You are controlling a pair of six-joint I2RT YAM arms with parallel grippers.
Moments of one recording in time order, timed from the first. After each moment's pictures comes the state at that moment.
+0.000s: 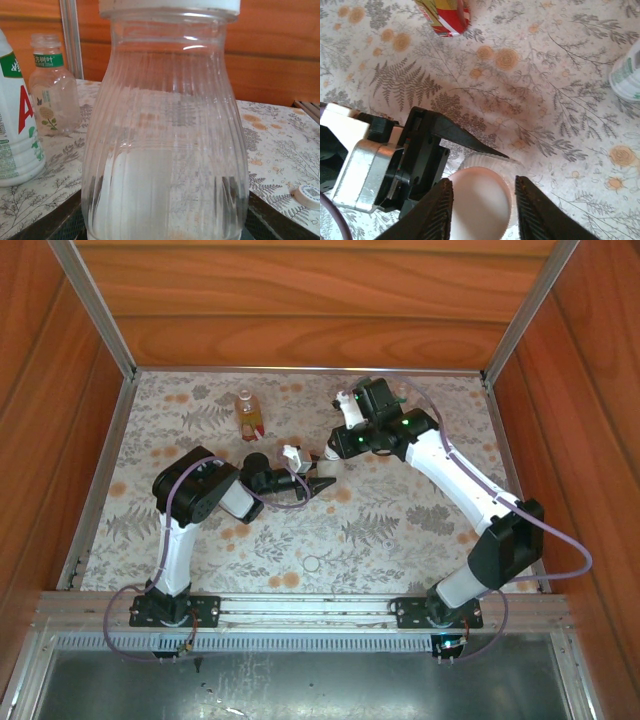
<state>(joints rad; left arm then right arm) -0.62 2.12 0.73 1.41 0.76 -0.08 0.61 1.55 1.44 -0.81 -0.17 0.12</state>
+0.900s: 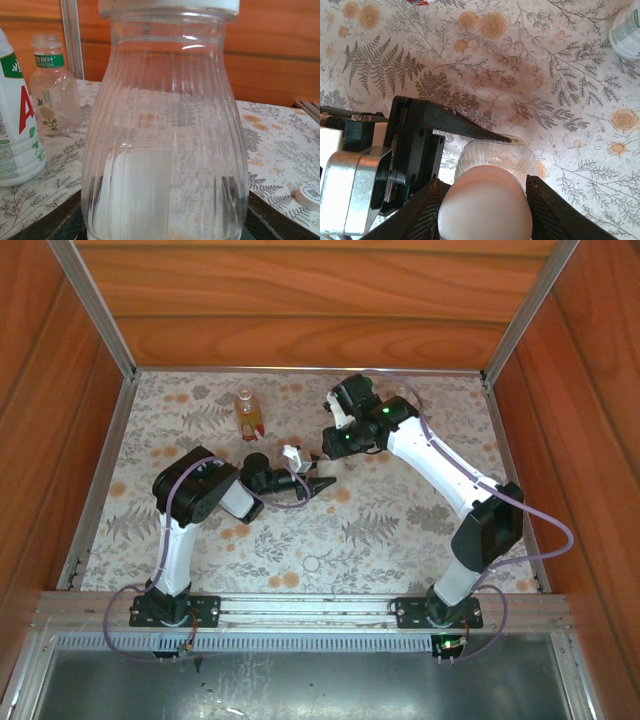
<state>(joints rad) -0.62 2.12 0.73 1.41 0.76 -0.08 0.66 1.69 1.62 -0.99 -0.10 0.23</state>
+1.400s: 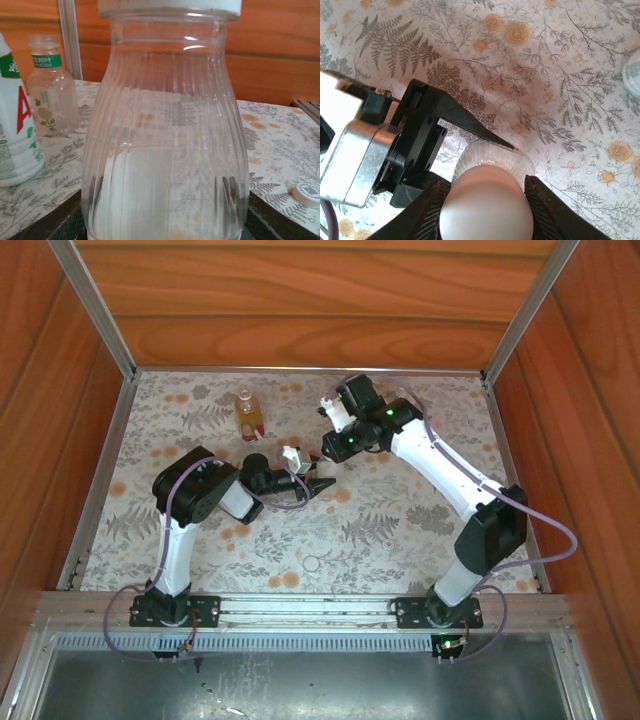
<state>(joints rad) -0.62 2.12 0.72 1.42 0.77 -0.07 0.66 1.65 1.56 -0.94 -0.16 -0.02</state>
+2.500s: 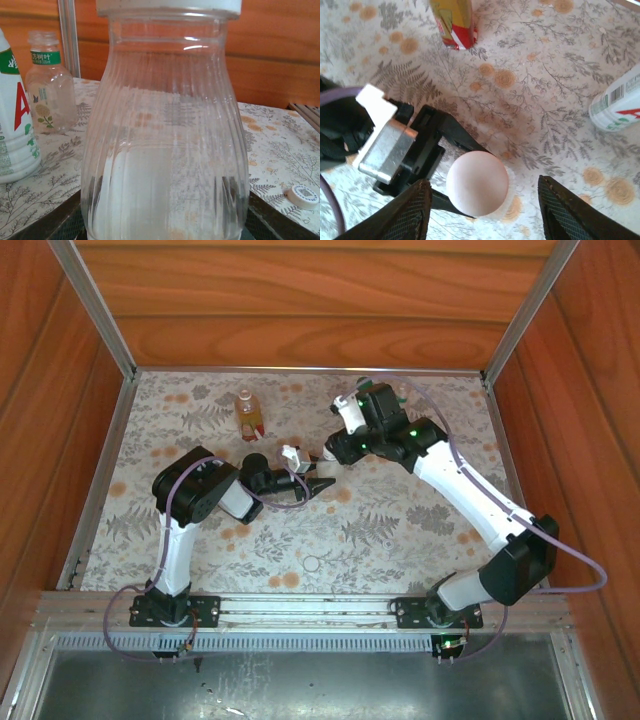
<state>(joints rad) -0.62 2.12 0.72 1.42 0.78 -0.10 0.65 1.46 1.39 -0.75 -0.12 -0.01</state>
